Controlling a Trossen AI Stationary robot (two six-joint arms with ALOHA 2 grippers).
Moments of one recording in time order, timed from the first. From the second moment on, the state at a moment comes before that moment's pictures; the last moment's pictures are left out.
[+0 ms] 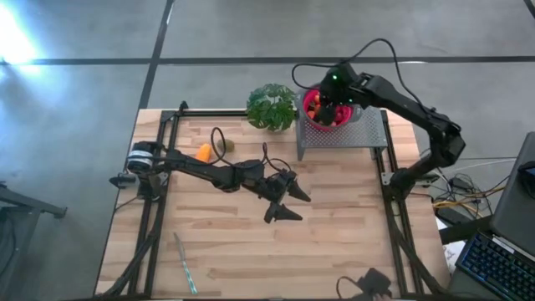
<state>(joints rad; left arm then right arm) -0.06 1.82 1.12 0.76 0.42 -0.44 -0.70 1.51 1.45 -0.87 0.18 -0.22</state>
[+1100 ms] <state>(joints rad) -0.06 1.82 1.12 0.76 0.42 -0.44 -0.72 1.56 1.45 -0.89 0.24 -0.21</state>
